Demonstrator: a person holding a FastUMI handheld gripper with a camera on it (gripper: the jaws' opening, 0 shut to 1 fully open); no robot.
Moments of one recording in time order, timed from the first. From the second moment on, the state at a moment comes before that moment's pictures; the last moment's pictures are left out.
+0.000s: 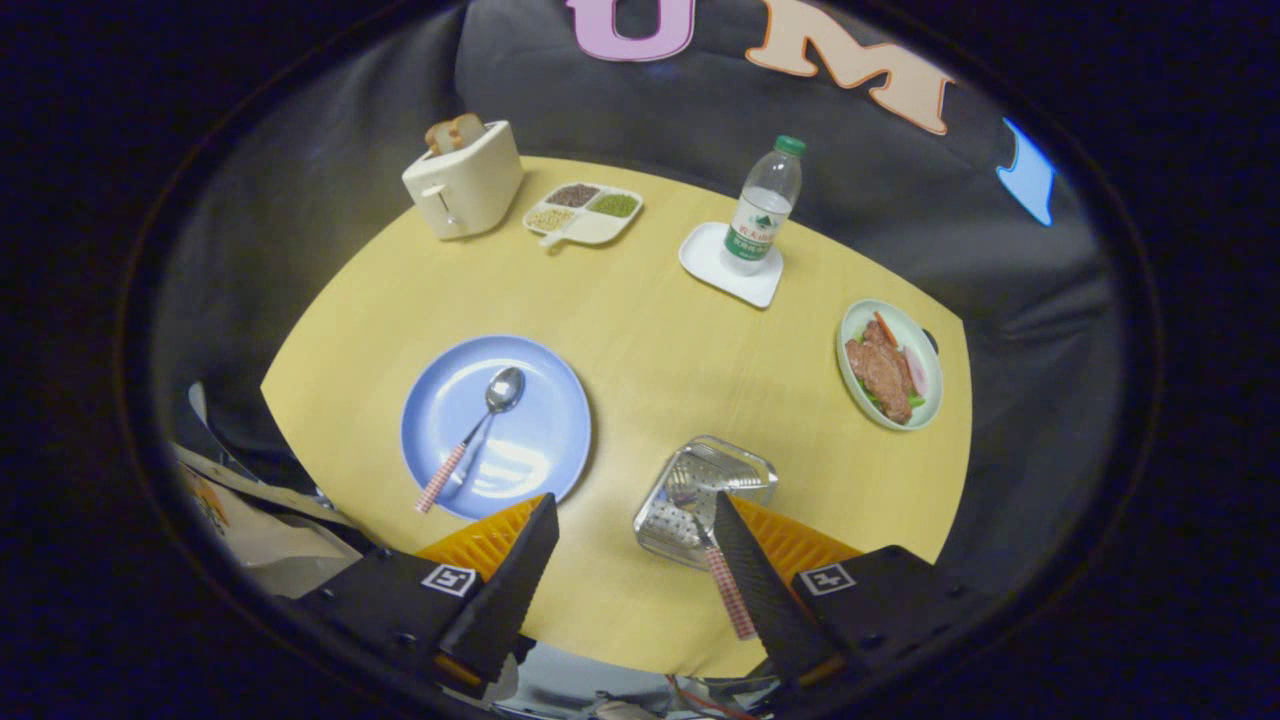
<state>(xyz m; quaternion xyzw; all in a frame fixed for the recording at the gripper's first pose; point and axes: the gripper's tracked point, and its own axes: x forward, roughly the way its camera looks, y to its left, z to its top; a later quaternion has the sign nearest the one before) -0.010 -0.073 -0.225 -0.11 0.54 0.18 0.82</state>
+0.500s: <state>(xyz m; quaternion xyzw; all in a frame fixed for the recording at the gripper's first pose) -0.024 -0.019 -0.238 -0.08 0.44 0.07 0.89</state>
